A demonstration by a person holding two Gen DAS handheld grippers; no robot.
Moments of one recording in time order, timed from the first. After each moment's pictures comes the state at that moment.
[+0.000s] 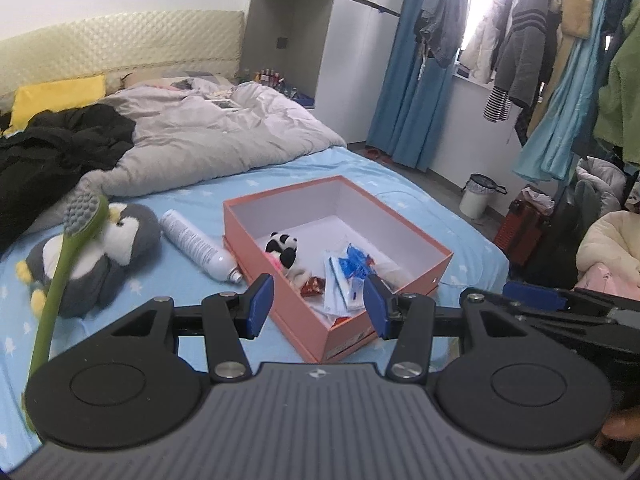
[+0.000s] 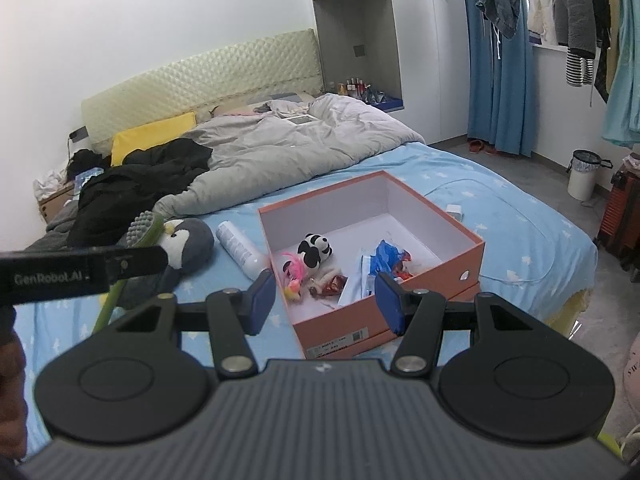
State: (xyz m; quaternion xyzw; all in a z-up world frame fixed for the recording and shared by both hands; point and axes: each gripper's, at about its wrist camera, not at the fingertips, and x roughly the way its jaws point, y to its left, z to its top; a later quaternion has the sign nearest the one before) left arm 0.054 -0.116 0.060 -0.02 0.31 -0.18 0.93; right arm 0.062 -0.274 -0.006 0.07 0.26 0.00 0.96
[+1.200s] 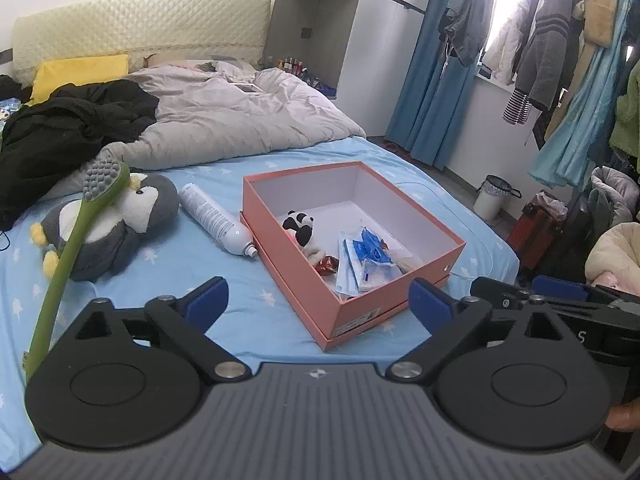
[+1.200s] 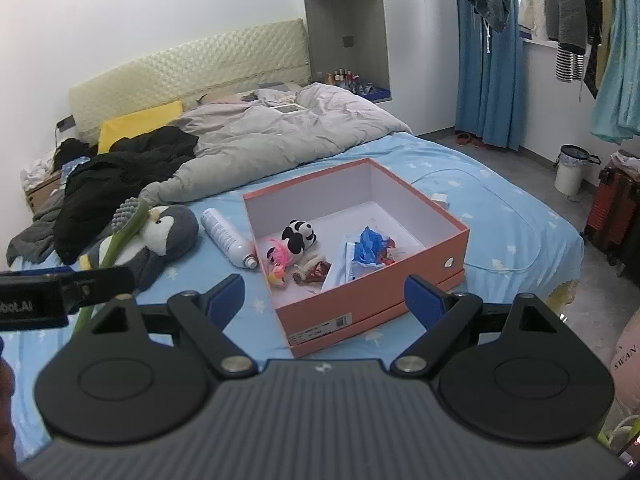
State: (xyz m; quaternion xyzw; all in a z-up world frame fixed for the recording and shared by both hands) left arm 0.036 -0.104 0.044 -0.04 0.32 -0.14 0.93; right arm 0.060 -0.279 -0.015 0.06 0.28 -0.02 0.96
